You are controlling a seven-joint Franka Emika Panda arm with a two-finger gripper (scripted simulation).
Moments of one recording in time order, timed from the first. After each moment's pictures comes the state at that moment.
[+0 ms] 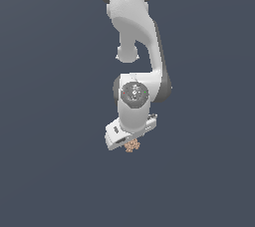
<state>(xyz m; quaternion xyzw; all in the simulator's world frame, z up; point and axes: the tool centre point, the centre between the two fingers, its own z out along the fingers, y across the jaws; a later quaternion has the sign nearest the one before) 0.099 0.017 0.088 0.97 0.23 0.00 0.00</state>
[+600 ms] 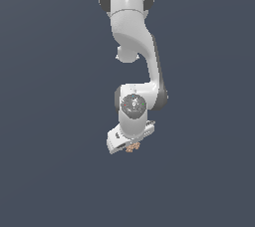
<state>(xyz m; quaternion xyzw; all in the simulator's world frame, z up) 0.098 0.017 0.040 0.97 0.23 0.00 0.00</state>
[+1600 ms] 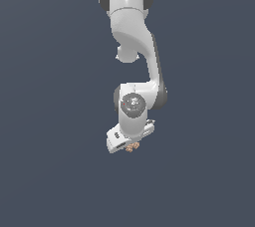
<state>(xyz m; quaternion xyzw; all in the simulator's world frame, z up) 0.097 0.015 0.044 0.97 0.23 0.00 0.00</state>
